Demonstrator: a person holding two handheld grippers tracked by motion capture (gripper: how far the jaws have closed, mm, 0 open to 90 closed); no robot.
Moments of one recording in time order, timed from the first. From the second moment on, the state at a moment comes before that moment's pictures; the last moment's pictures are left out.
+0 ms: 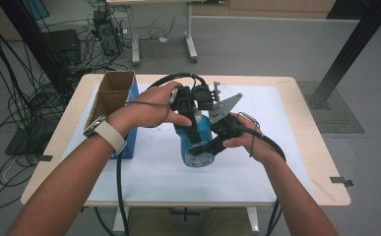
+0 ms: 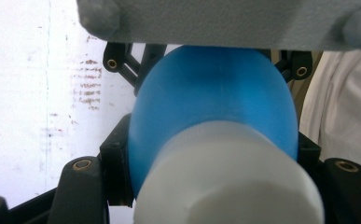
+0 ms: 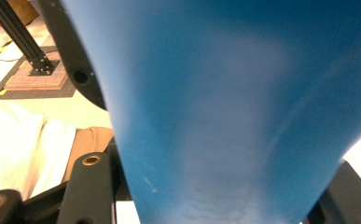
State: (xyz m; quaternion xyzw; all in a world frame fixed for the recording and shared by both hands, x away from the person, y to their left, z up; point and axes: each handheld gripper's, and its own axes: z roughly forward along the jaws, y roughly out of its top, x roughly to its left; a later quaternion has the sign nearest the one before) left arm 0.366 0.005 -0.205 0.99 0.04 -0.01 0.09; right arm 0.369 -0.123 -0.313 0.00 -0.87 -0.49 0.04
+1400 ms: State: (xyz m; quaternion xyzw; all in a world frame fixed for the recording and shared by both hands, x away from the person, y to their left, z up) left arm 0.367 0.004 -0.201 0.99 0.05 -0.01 0.09; right arm 0.370 -0.123 -0.312 0.01 -0.87 -0.49 0.03
